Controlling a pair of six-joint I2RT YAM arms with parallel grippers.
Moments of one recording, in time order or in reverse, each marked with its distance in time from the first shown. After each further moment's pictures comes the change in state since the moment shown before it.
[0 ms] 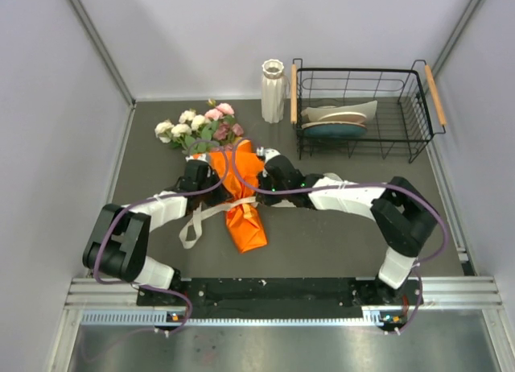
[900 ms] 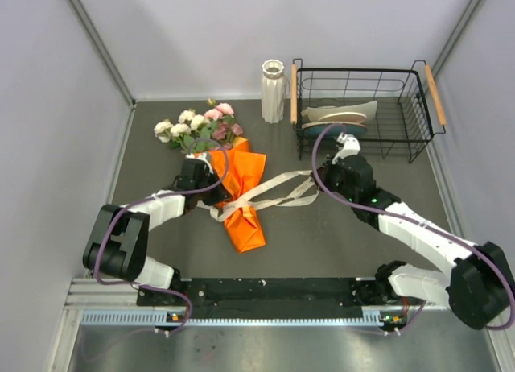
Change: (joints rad) left arm 0.039 0.001 0.003 0.000 0.055 0.092; right arm -0.326 -0.675 -0.463 0.145 0.148 0.031
